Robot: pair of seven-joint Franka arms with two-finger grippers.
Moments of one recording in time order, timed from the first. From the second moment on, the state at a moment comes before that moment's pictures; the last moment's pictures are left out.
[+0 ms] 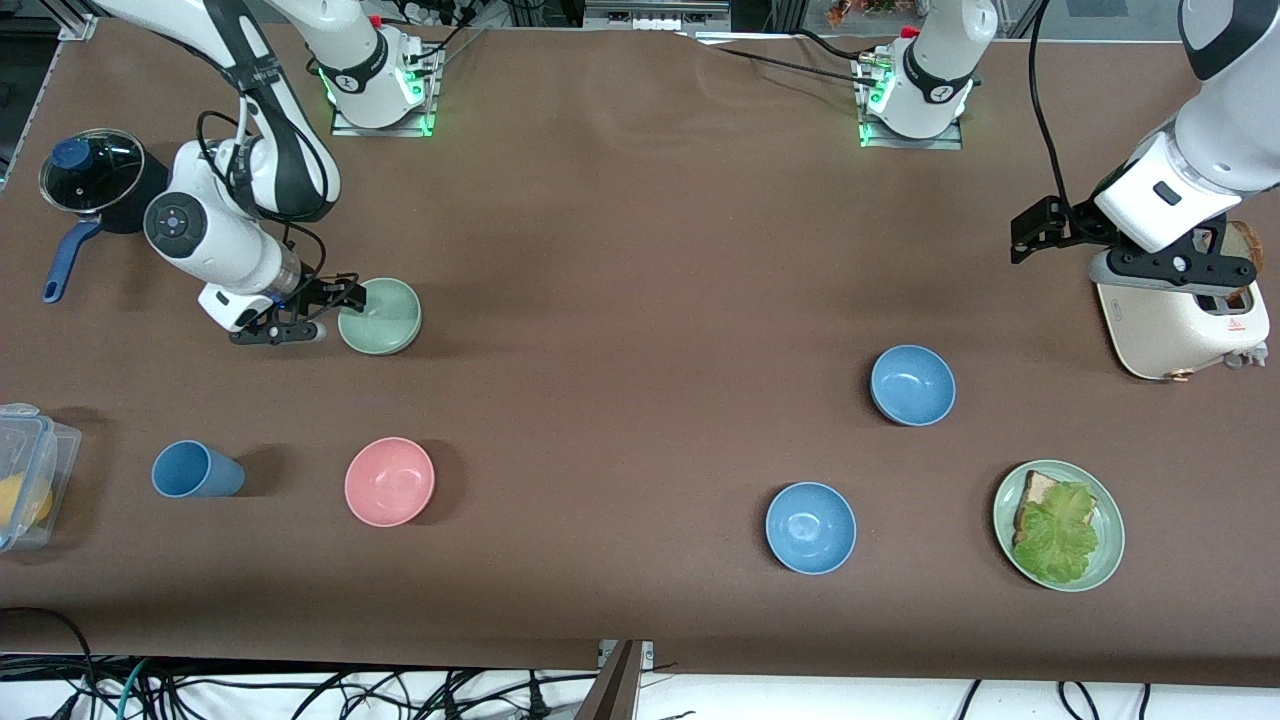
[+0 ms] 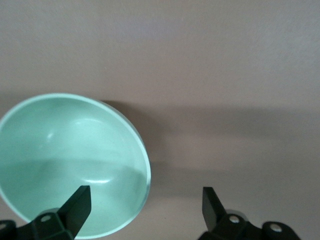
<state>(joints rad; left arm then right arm) 0.01 -0.03 -0.10 -1.76 -0.02 1.67 0.00 0.11 0.20 -0.06 -2.37 0.02 2.44 -0.04</state>
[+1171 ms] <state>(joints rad) 0.01 -0.03 -0.10 -1.76 -0.02 1.67 0.00 0.21 0.26 0.05 -2.04 0.09 2.22 0.20</state>
